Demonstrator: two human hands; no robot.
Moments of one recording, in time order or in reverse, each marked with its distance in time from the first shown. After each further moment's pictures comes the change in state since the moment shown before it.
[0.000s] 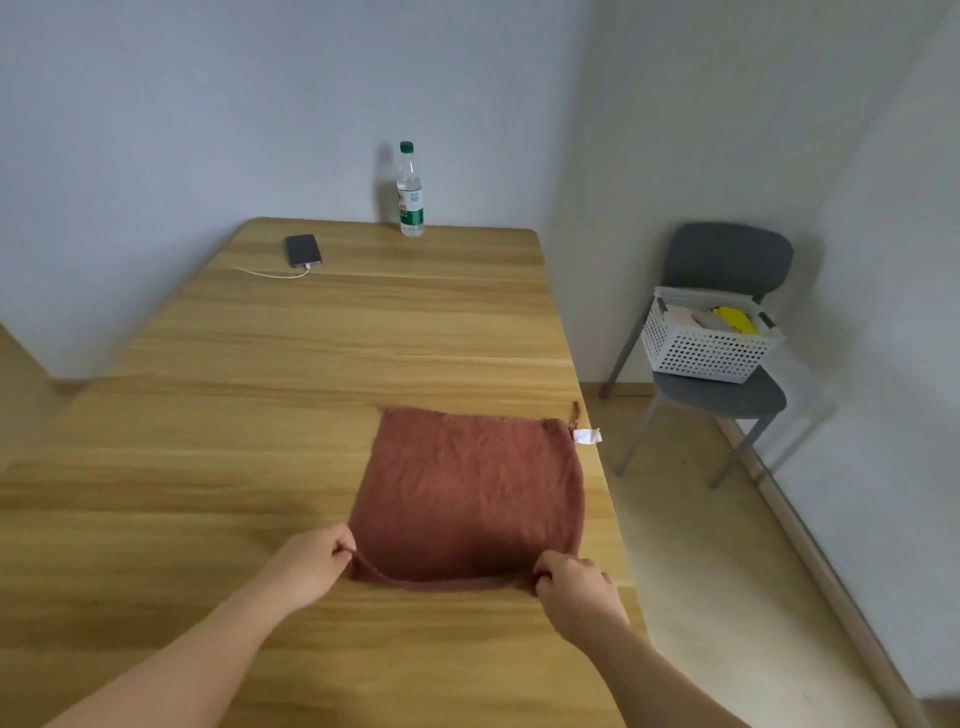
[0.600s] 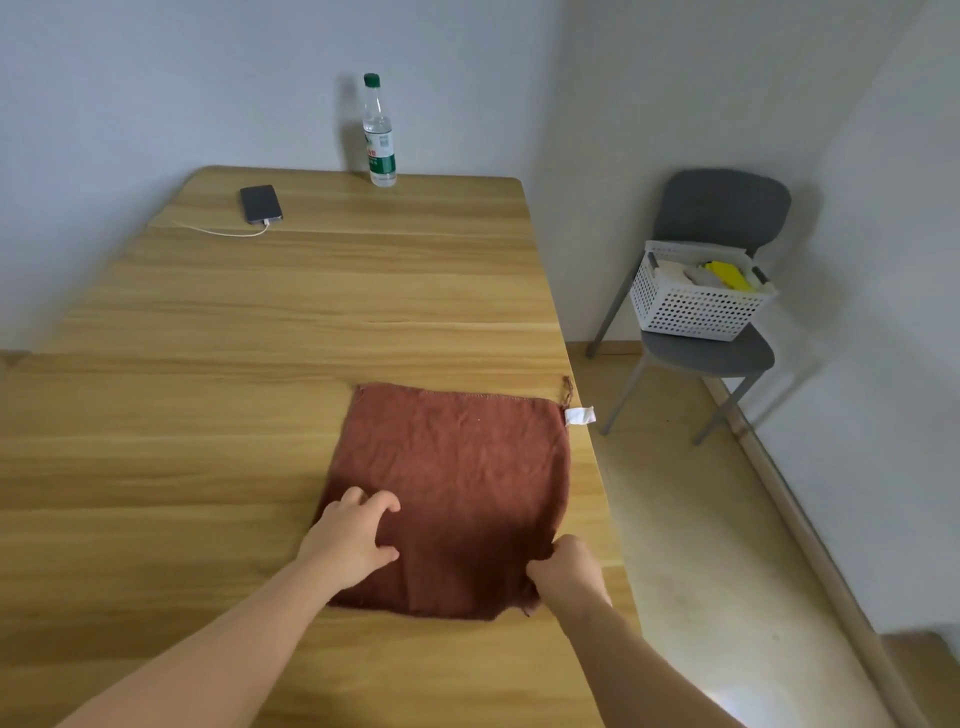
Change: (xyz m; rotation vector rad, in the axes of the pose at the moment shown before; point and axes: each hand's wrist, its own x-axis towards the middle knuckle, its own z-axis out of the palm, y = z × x) left_hand 0.028 0.052 0.026 0.132 -0.024 0.096; right_hand 0.026 0.008 0.013 0.519 -0.017 0.443
